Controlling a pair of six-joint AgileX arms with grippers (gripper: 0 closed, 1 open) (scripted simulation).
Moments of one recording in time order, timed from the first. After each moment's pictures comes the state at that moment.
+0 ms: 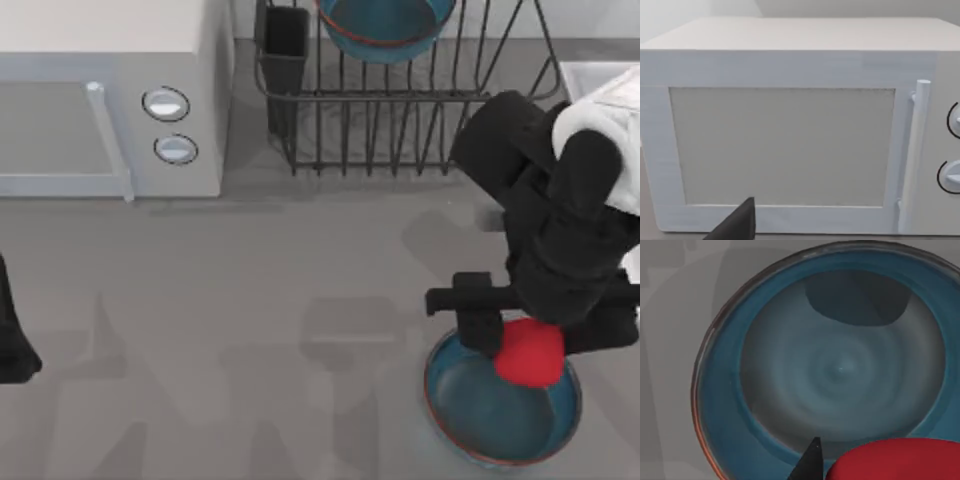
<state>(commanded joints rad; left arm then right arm) 0.00 0.00 0.00 0.00 0.00 0.00 0.63 1.65 1.19 -1.09 0.04 0.63</state>
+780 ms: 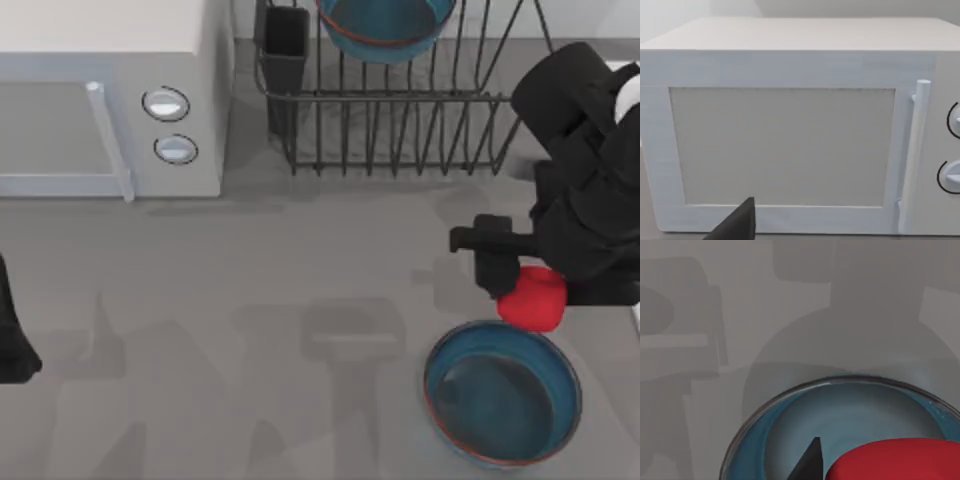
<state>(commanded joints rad) 0.00 0.00 0.00 0.00 0.00 0.00 0.49 1.63 1.17 -0.92 -0.03 0.57</state>
